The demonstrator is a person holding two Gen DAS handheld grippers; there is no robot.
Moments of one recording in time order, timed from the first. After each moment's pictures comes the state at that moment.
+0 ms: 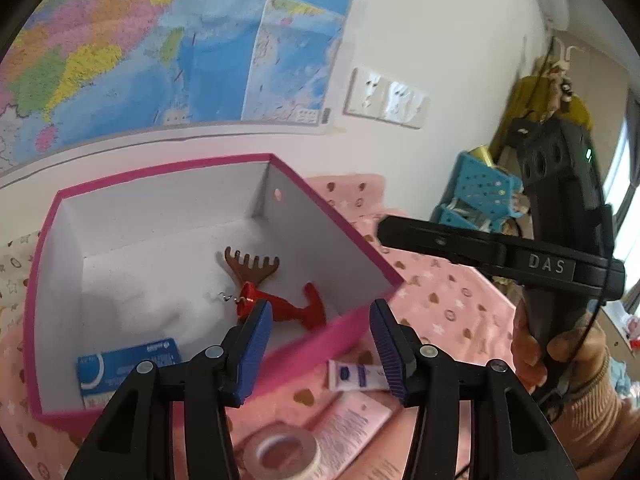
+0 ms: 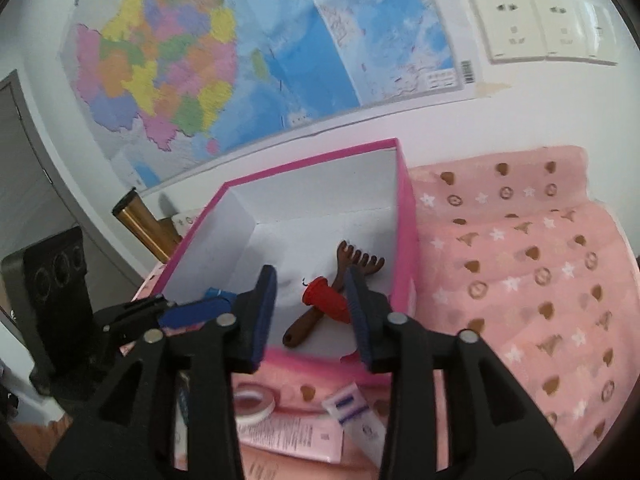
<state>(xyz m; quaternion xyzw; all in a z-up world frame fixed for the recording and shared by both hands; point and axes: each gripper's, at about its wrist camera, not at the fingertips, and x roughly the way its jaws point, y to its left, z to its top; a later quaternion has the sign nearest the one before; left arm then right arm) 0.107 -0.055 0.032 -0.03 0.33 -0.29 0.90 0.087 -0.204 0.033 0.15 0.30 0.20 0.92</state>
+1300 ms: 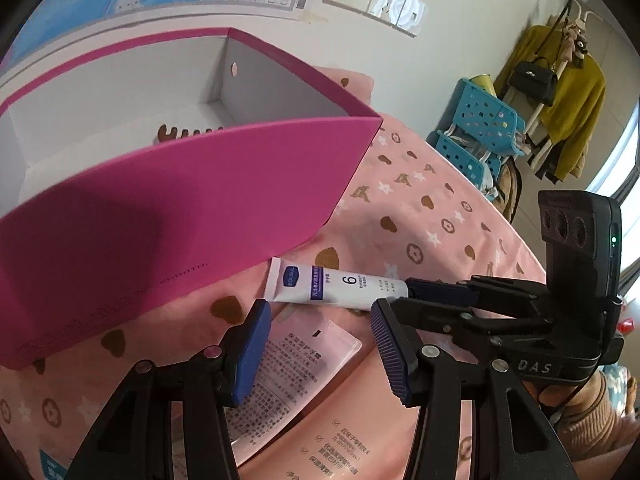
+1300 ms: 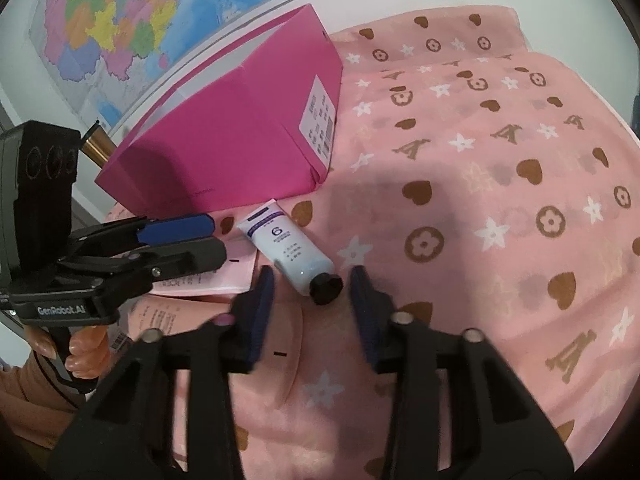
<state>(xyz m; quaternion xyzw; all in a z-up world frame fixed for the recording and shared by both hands) 0.098 -0.113 -0.054 -0.01 0.45 -0.30 0.84 0.020 -0.233 -0.091 0.16 0.40 0.16 0.89</state>
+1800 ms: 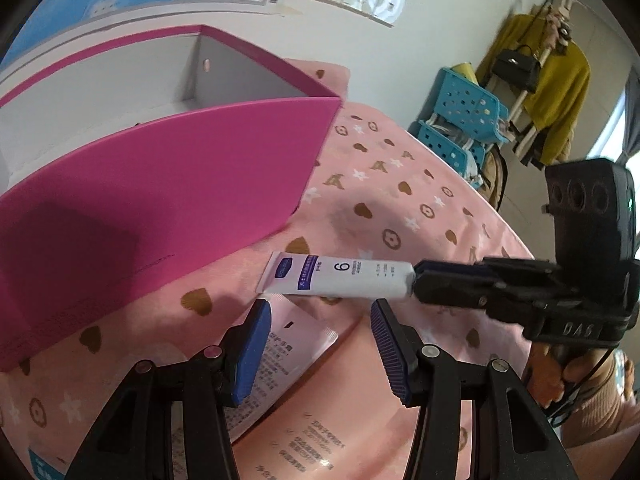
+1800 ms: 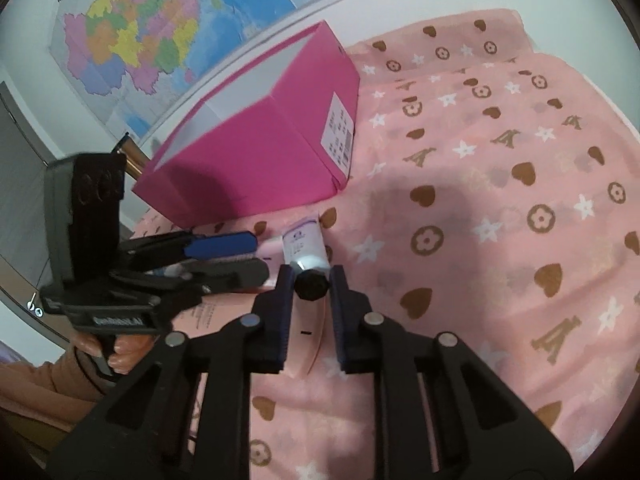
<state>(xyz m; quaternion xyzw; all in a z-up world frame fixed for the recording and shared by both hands) 0.085 -0.125 -0.055 0.01 0.45 -0.33 0.83 -0.002 -0.247 -0.068 0.19 0.38 0.20 0.88</state>
